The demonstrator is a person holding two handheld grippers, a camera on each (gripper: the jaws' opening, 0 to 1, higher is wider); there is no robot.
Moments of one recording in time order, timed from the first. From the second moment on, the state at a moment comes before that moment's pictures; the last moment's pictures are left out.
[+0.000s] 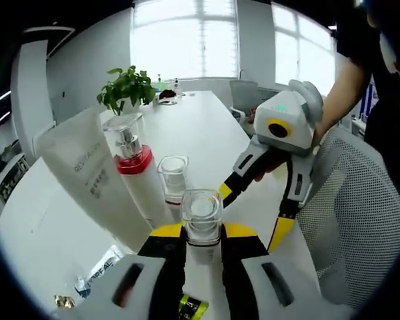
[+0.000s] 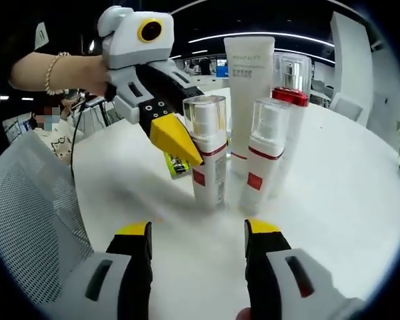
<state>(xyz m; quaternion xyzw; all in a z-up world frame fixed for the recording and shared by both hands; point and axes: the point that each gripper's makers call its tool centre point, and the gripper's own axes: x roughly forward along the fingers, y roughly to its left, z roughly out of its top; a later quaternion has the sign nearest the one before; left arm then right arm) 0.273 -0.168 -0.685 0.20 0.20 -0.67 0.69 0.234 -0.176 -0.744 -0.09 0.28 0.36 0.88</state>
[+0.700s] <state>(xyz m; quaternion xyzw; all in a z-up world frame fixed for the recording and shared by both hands) 0.294 -0.179 -0.684 0.18 0.19 -0.66 0.71 0.234 -0.185 -0.748 -0.08 0.29 0.34 0.89</state>
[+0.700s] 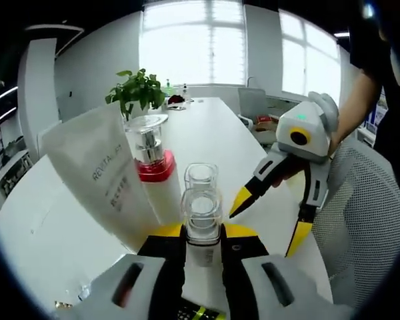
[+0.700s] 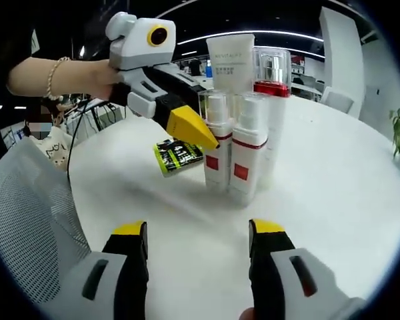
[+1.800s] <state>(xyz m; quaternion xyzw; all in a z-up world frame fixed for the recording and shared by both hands) 0.283 -0.161 -0.680 0.16 0.23 -0.64 0.72 0.234 -0.192 -0.734 -0.09 0.28 0.33 0.90</state>
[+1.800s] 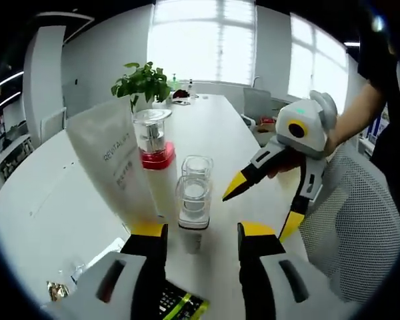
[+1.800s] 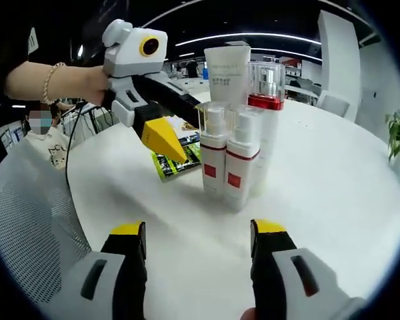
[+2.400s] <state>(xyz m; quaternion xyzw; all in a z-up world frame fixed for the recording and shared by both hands) 0.265 -0.115 -0.673 0.15 0.26 -0.58 0.75 0.226 -0.187 -0.687 -0.09 0.25 0.32 0.91</state>
